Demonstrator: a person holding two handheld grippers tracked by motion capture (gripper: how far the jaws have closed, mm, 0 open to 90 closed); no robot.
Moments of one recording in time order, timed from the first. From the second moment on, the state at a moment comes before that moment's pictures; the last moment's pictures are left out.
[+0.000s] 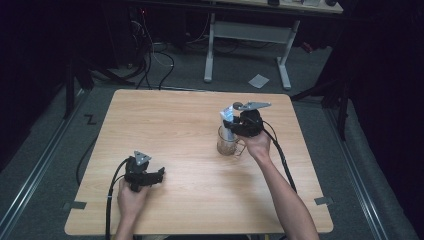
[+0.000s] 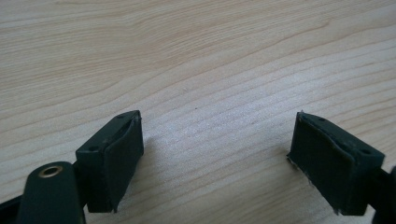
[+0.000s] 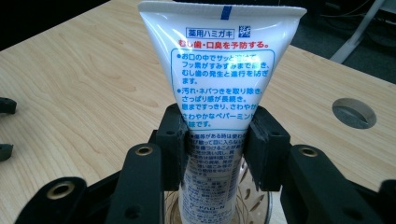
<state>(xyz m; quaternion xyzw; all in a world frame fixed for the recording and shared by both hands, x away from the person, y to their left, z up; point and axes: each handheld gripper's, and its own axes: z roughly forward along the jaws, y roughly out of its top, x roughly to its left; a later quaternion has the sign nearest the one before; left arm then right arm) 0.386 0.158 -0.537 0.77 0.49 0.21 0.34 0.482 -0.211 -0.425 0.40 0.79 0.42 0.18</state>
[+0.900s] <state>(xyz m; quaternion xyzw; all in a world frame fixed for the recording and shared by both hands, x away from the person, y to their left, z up) 0.386 0.158 -0.537 0.77 0.49 0.21 0.34 0.479 -0.207 -0.444 0.40 0.81 0.39 0.17</state>
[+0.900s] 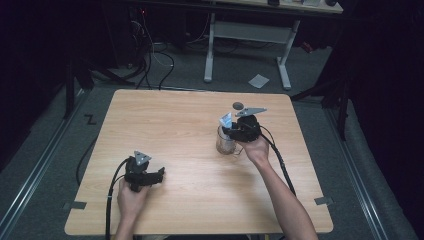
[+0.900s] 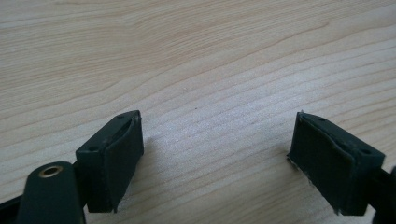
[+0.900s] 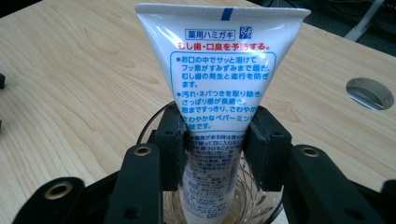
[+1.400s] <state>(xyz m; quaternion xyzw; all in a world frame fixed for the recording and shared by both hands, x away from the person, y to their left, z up) 0.386 0.158 -0.537 0.77 0.49 0.21 0.34 0.476 -0.208 -0.446 0.39 0.81 0.39 0.17</state>
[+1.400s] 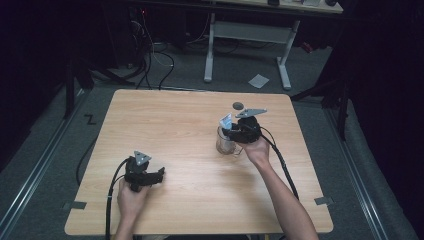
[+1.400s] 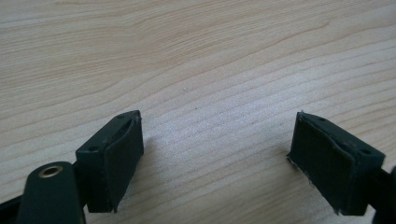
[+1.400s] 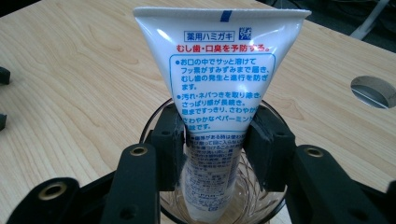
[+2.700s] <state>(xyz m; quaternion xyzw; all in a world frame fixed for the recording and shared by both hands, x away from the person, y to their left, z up) 0.386 0.158 -0.537 0.77 0.49 0.21 0.34 0.457 -0.222 -0.444 0.40 0.80 0.43 0.14</state>
